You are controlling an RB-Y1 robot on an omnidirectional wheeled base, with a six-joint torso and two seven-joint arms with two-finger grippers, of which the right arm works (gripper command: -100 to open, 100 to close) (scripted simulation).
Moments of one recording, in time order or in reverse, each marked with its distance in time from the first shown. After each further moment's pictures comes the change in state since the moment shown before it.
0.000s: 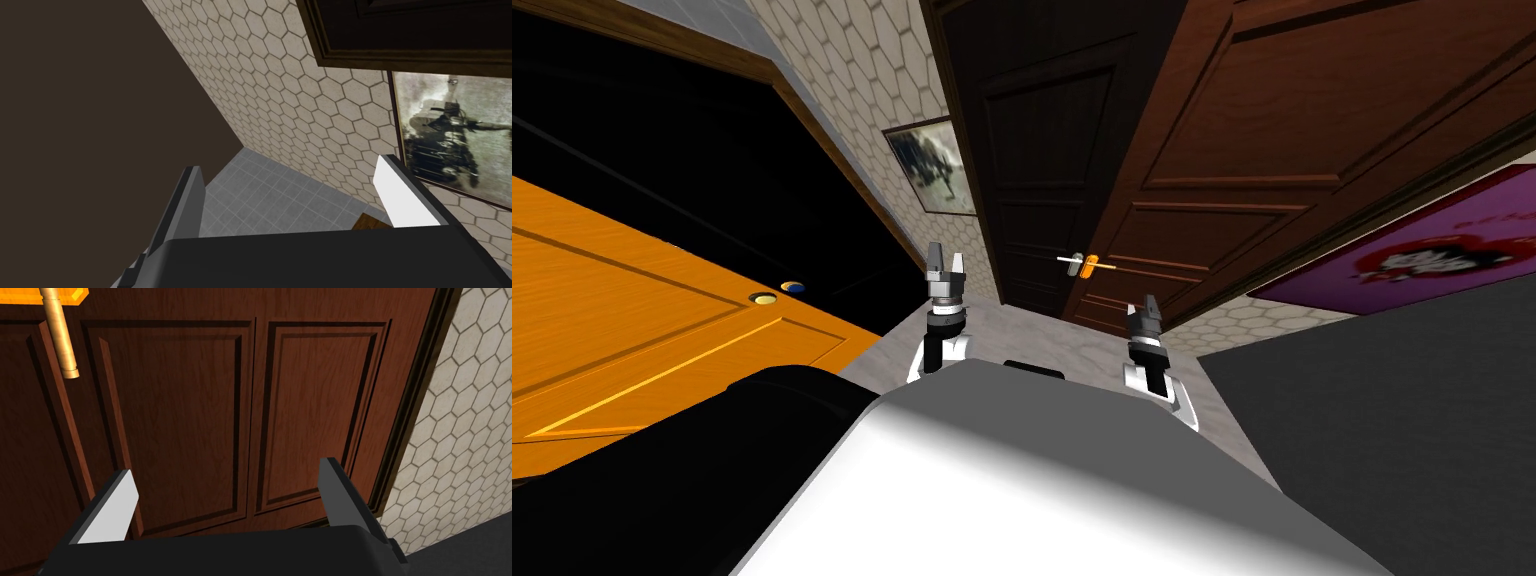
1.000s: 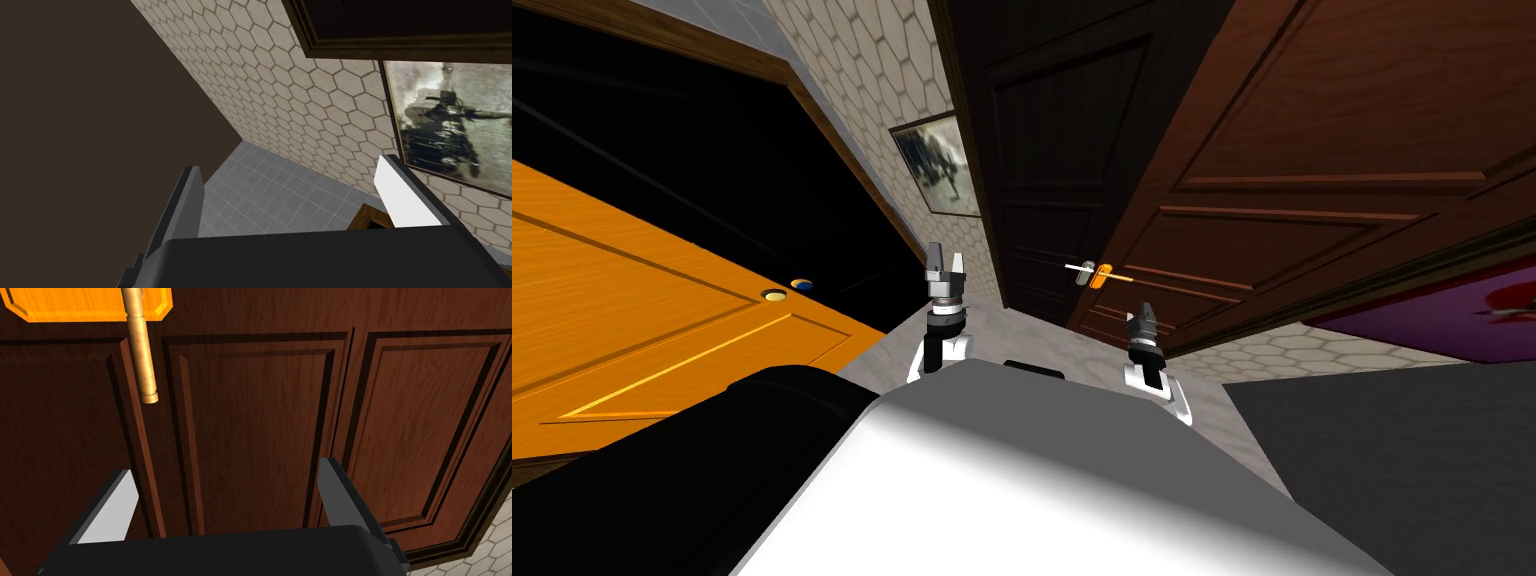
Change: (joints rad) arm -0.087 -0.010 -0.069 0.200 0.048 0.054 -0.060
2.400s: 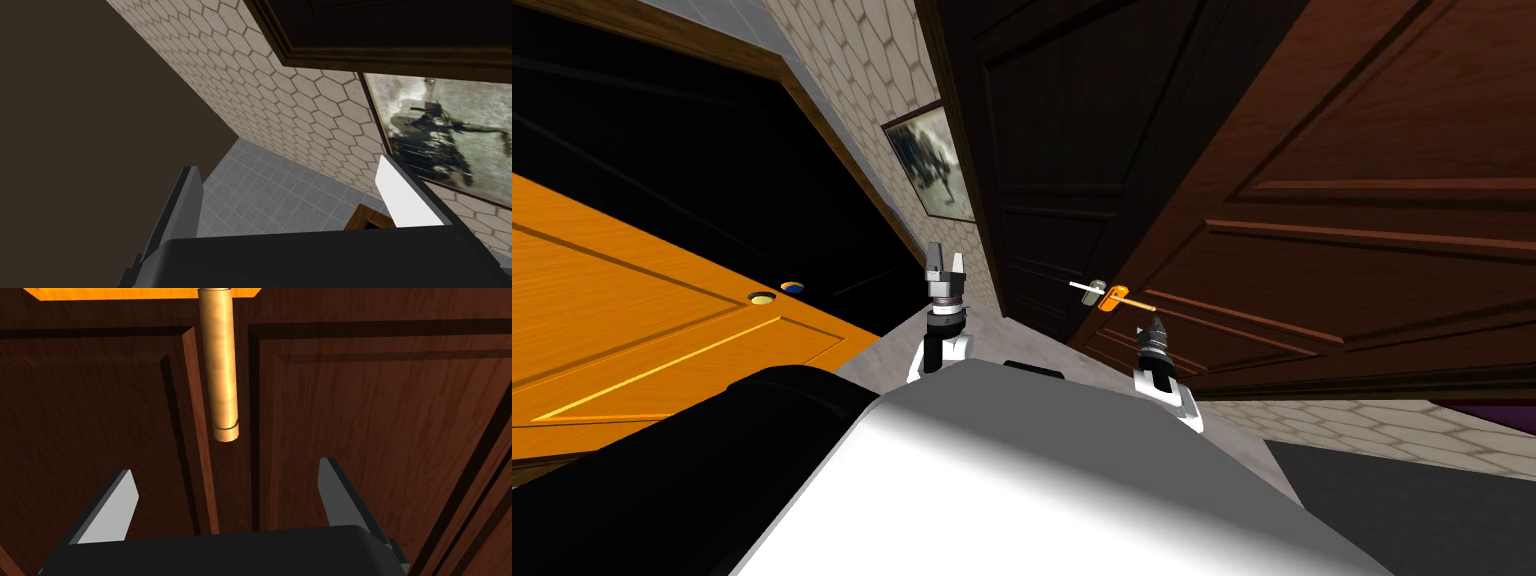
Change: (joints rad) arm -0.074 -0.057 -0.121 0.244 0.030 0.056 -0.076
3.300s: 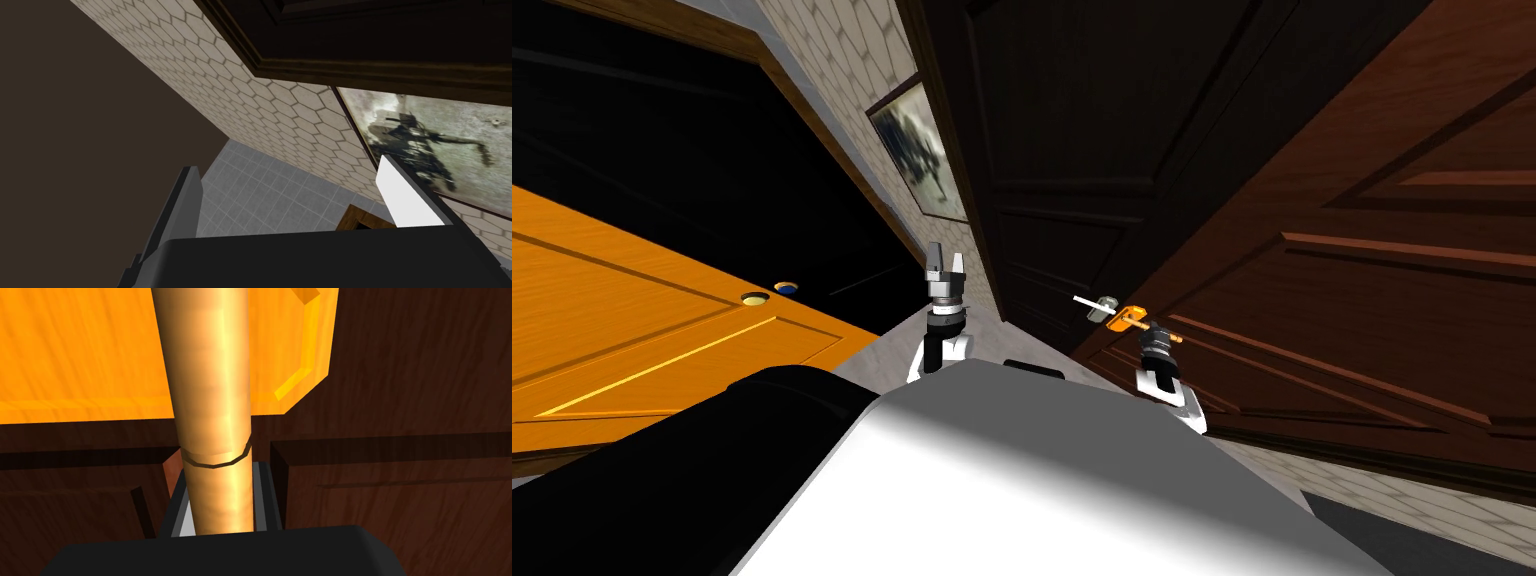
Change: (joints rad) arm -0.019 -0.020 -0.015 0.040 -0.018 -0.028 -0.003
